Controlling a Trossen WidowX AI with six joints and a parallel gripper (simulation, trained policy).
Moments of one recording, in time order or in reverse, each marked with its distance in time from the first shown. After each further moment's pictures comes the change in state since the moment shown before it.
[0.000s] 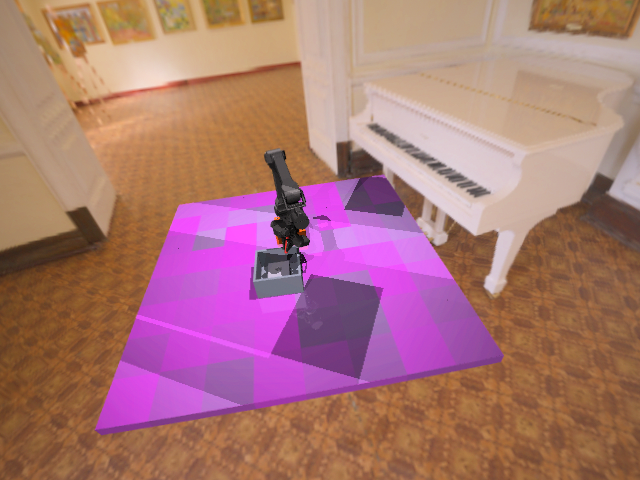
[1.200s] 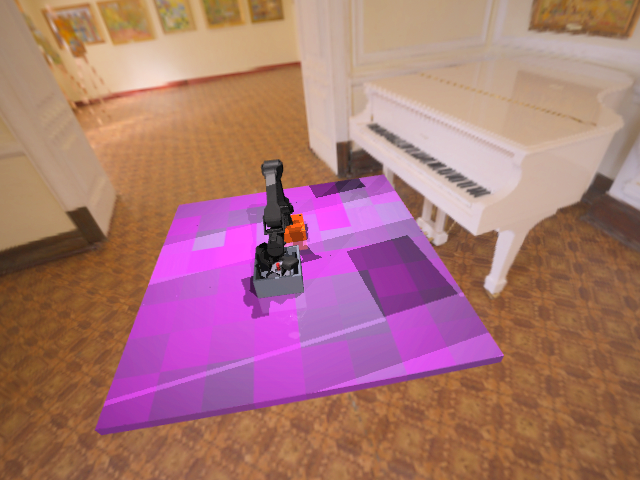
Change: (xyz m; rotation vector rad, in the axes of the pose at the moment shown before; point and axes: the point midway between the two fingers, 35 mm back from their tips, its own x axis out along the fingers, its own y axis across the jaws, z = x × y) arm 0.080 0.021 0.057 -0.169 0.162 0.071
